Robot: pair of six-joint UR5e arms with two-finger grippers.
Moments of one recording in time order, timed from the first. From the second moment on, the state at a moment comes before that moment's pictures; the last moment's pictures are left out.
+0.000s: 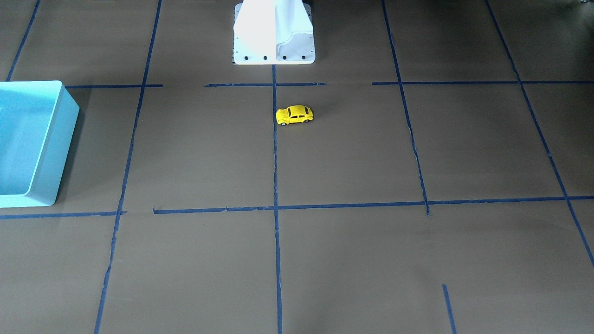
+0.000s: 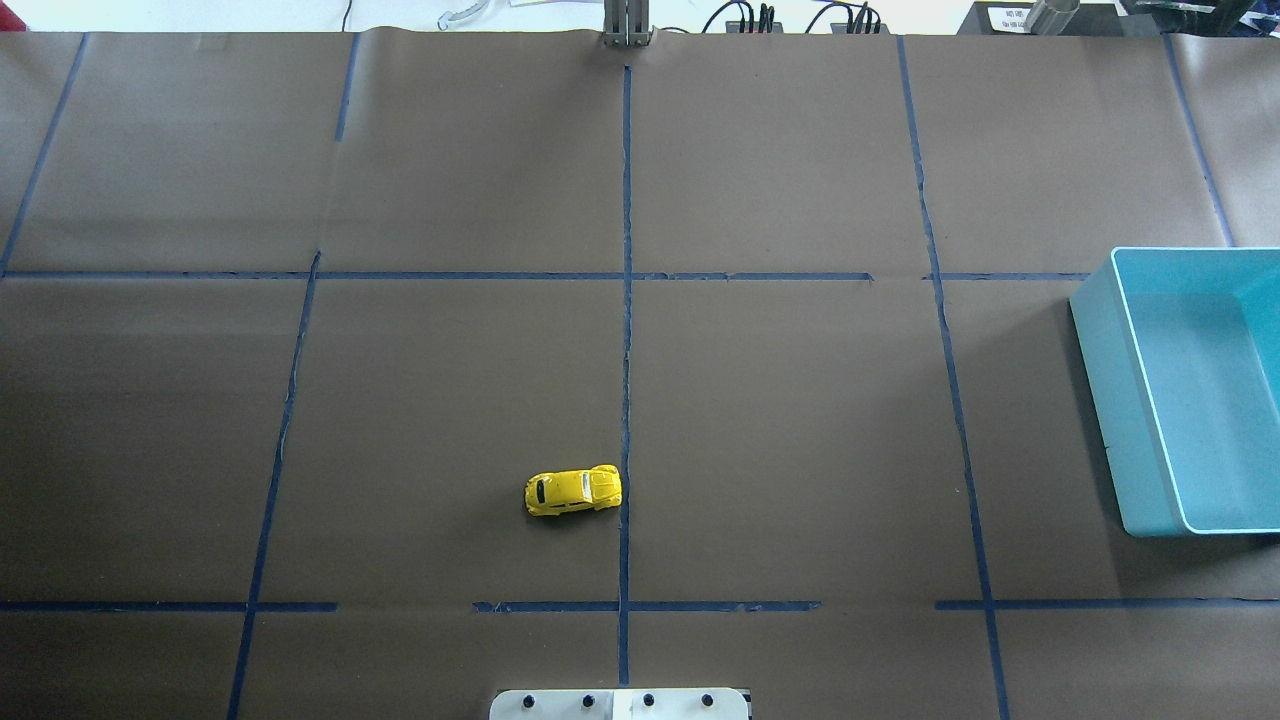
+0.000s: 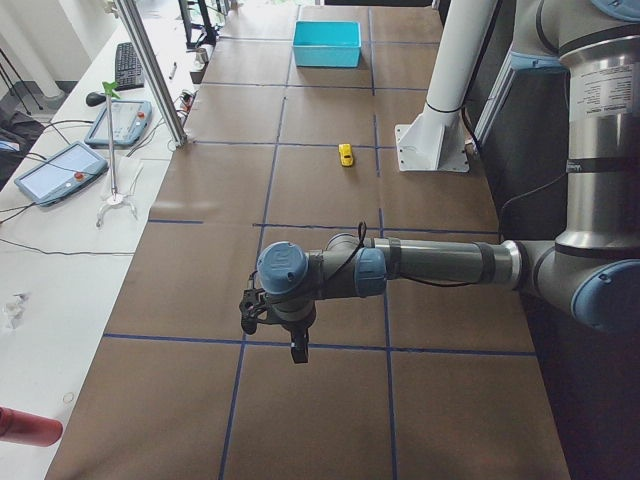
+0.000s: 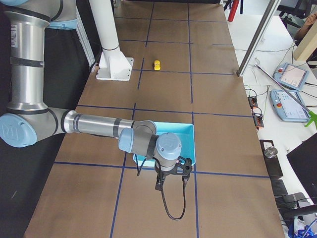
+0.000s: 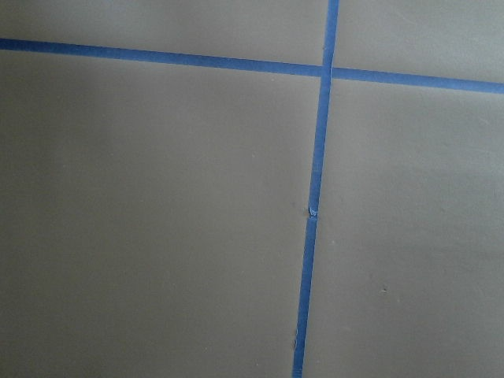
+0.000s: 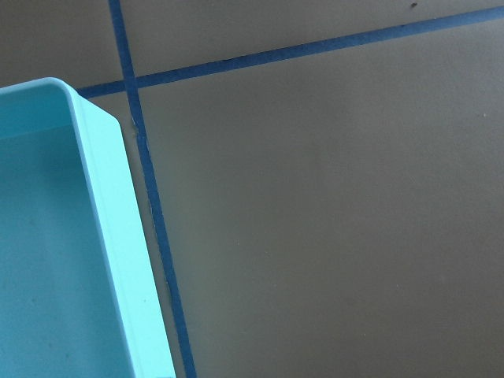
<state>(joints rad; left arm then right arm) -1.60 -1.47 -1.70 -1.45 -2.38 0.01 1.68 -1.68 1.63 -1.69 2.33 0.00</state>
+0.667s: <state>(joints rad) -1.46 -1.49 -1.73 -1.70 -2.38 0.01 1.68 -1.68 1.62 -1.70 2.35 0.00</state>
